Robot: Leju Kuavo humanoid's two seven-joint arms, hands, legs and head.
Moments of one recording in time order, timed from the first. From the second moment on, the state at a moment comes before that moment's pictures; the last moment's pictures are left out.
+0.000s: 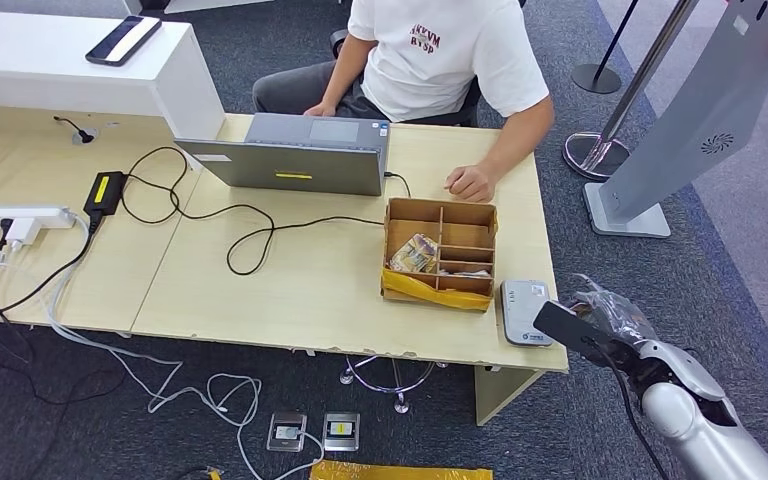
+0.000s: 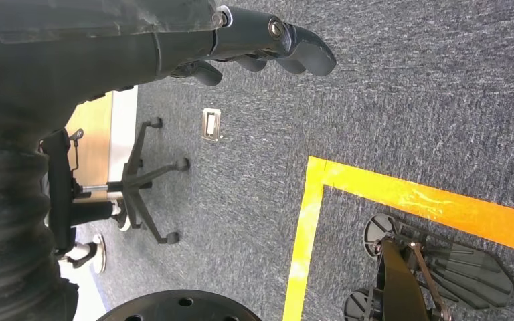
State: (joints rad) left arm -0.17 0.10 -1.04 -0.22 1.10 0.41 0.05; right arm -0.38 -0.60 0.48 -1.33 0.62 0.22 0.16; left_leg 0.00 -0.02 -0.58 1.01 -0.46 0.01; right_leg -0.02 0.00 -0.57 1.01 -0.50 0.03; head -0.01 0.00
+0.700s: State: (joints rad) left arm -0.17 0.07 -1.03 -0.22 1.12 0.47 0.06; right arm -0.44 -0.44 0.46 -1.30 0.79 -0.02 0.06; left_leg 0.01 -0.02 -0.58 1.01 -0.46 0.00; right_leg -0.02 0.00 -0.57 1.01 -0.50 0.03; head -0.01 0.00
